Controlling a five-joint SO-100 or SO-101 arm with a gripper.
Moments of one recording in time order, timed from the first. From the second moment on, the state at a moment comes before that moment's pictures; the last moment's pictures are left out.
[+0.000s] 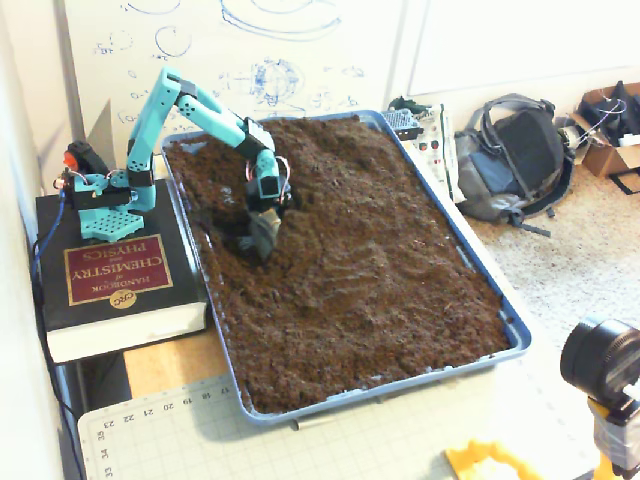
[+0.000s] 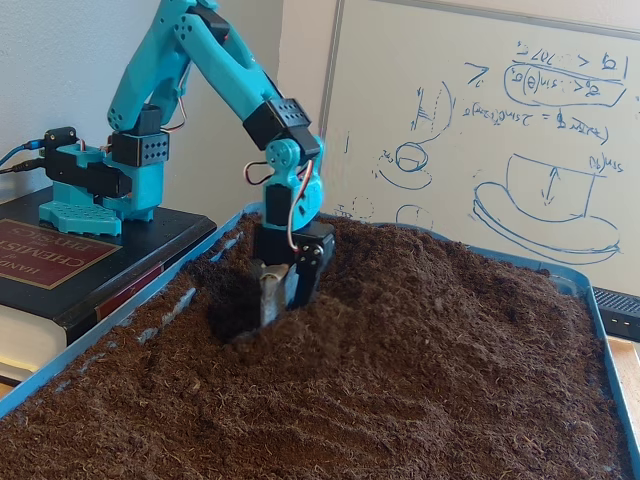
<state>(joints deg) 8.3 65.3 104.9 34.0 -16.9</state>
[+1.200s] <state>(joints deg) -1.7 81.4 86.0 66.4 -15.2</state>
